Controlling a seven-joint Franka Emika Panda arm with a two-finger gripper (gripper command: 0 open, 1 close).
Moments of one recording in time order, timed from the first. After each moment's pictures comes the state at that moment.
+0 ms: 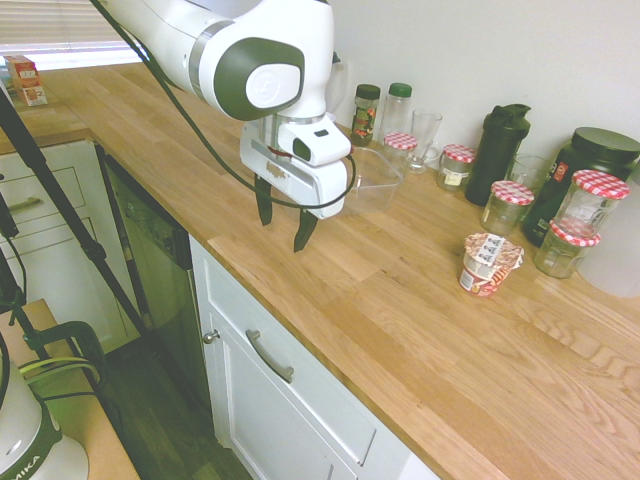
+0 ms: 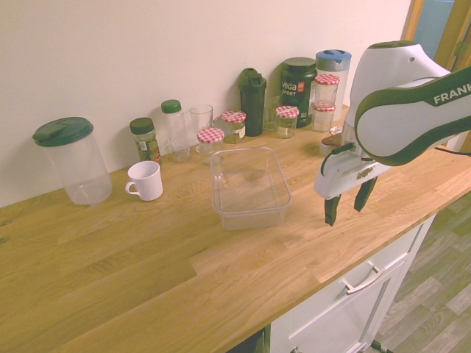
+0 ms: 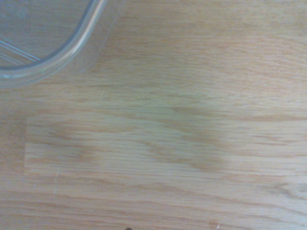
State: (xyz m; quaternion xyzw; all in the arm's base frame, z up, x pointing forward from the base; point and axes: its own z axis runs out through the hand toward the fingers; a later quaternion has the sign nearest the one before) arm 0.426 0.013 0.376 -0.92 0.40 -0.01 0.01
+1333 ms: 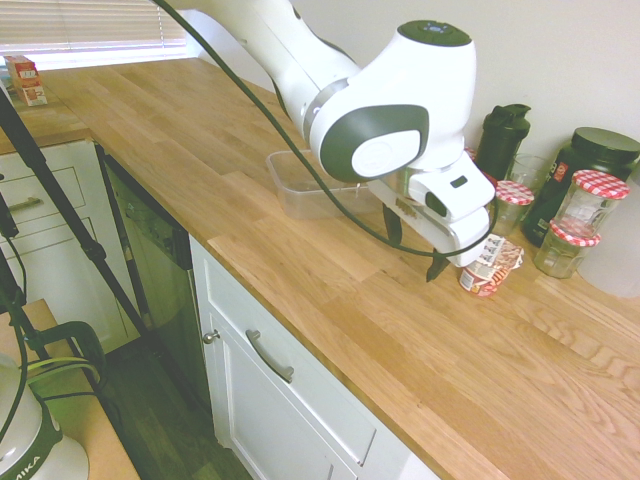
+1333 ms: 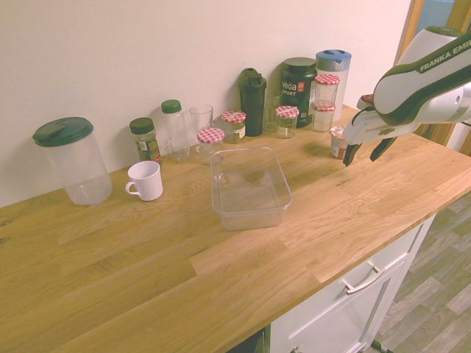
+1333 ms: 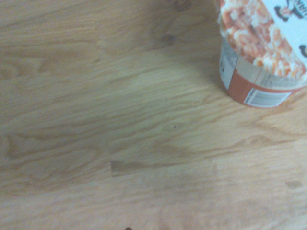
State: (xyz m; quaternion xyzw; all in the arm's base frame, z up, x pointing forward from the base) arm 0.500 -0.170 0.376 -0.85 0.49 -0.18 0.06
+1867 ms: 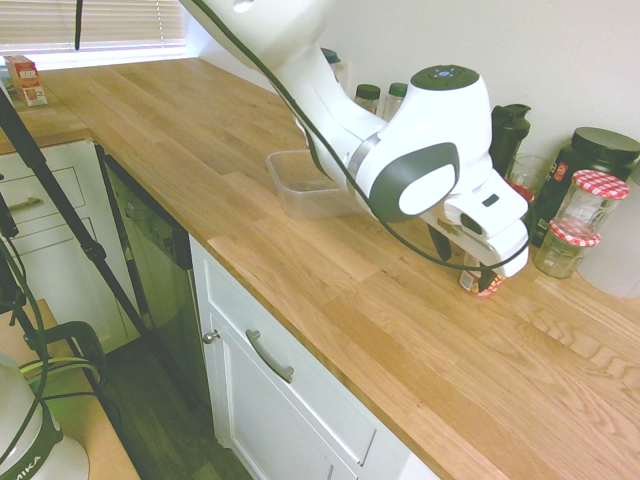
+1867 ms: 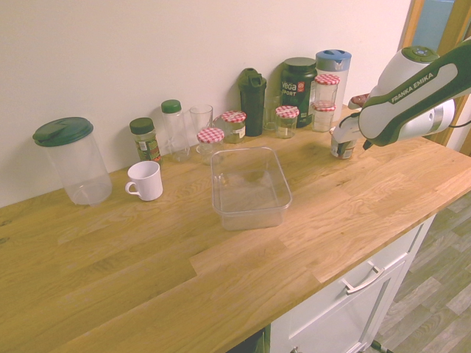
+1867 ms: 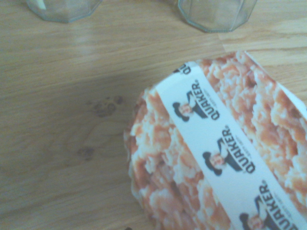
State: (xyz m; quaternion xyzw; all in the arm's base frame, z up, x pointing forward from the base) arm 0.551 -0.201 0.355 -0.83 0.50 -0.25 0.02
